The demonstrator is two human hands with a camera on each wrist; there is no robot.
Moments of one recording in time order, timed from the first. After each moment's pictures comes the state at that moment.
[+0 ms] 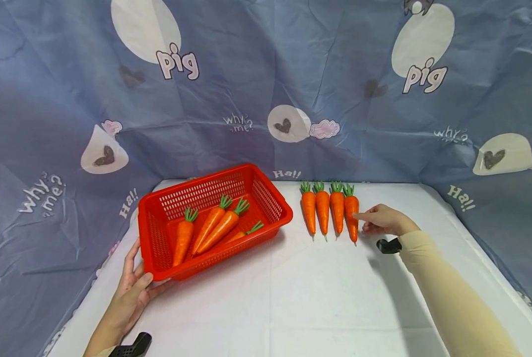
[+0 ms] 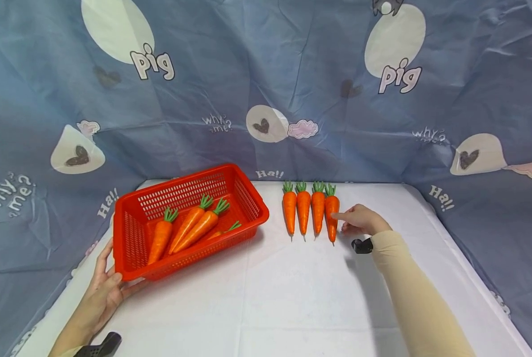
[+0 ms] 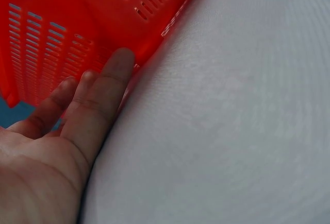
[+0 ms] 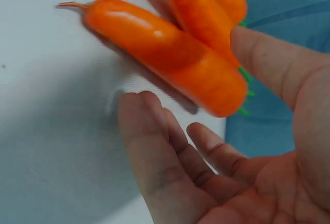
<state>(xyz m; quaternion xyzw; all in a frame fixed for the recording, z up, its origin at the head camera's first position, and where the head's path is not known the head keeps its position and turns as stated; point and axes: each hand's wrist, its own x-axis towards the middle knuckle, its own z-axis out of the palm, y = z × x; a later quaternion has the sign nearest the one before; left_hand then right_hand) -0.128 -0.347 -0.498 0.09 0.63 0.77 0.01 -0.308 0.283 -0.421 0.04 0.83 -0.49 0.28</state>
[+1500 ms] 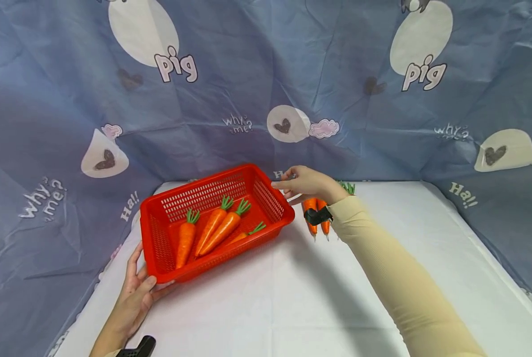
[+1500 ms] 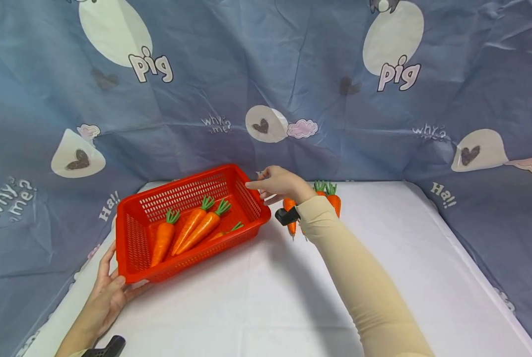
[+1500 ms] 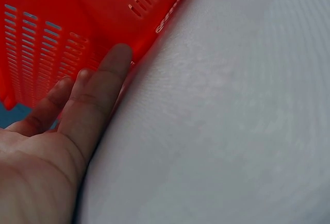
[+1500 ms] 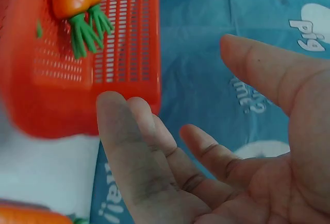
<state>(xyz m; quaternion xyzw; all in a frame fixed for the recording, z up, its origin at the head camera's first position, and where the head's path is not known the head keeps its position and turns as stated) -0.128 -0.342 -0.496 0.10 0.61 0.79 0.00 -0.318 0.086 -0.314 -0.10 0.82 -0.50 0.25</state>
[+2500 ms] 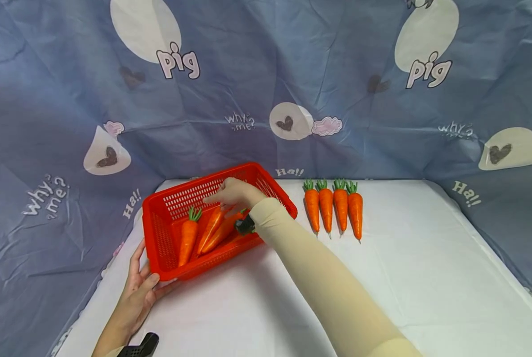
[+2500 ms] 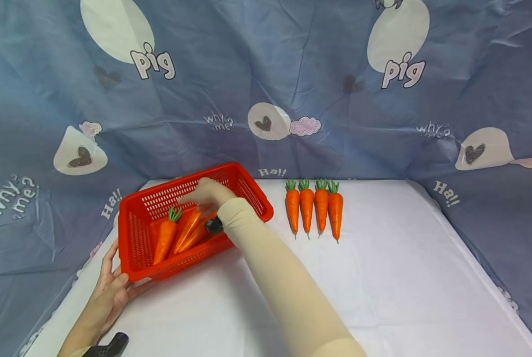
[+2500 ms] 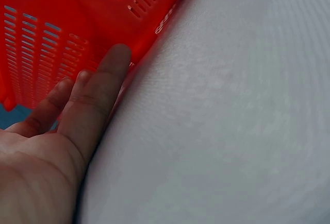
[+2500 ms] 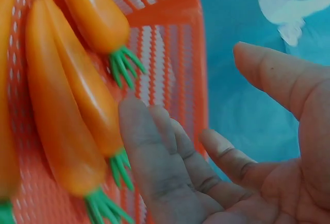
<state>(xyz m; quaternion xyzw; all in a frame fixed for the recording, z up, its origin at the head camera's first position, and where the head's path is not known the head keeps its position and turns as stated) -0.128 -0.339 -0.494 0.06 0.64 0.77 0.01 -0.312 -0.075 -0.333 -0.13 0.80 -0.49 0.31</state>
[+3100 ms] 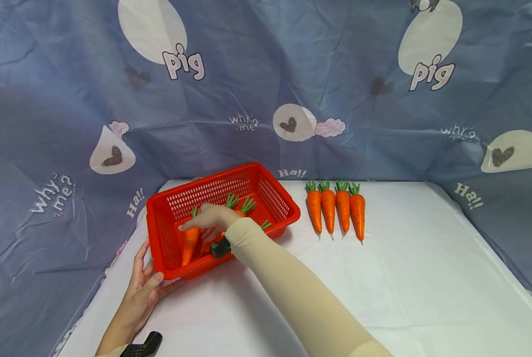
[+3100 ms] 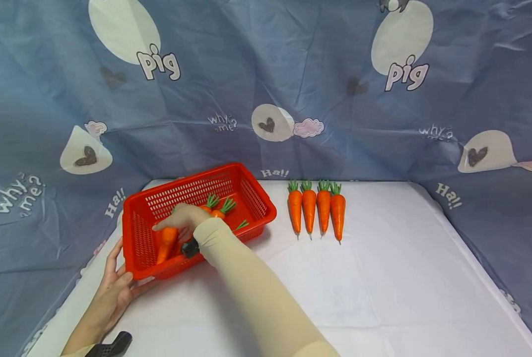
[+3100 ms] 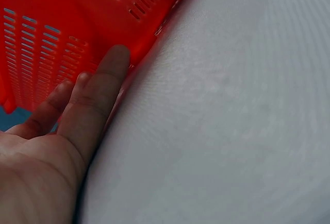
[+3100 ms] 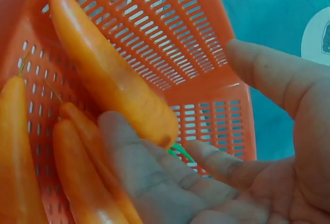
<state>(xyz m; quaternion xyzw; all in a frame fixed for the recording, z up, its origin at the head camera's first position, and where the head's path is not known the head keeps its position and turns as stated) -0.128 -0.340 -0.495 0.06 0.64 0.76 0.01 -0.278 -0.135 -0.365 -0.10 0.78 -0.49 0.38</state>
